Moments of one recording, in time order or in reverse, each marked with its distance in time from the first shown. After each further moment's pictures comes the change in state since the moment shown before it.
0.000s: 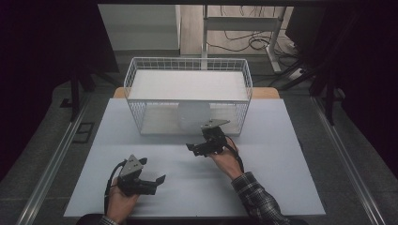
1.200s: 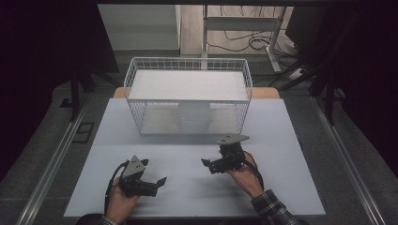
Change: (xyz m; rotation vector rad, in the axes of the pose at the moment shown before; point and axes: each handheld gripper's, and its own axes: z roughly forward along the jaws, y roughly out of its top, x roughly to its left) left arm -0.002 -0.001 0.003 0.041 -0.008 0.027; right arm 0.013 -0.039 -0.063 0.006 -0.049 -0.034
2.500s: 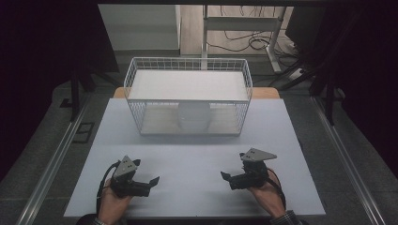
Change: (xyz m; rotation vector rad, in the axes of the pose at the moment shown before) left arm 0.009 -0.003 -0.020 0.004 0.033 -0.023; right arm 0.001 -0.048 -0.062 -0.035 -0.060 0.050
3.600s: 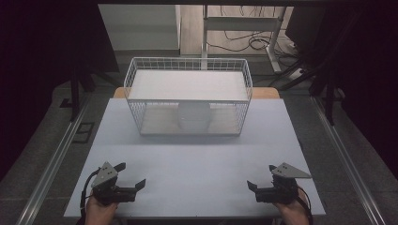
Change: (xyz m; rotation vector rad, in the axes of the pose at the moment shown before) left arm 0.009 -0.020 -0.039 -0.106 0.040 -0.069; right arm -0.016 -0.047 -0.067 -0.016 -0.165 0.092
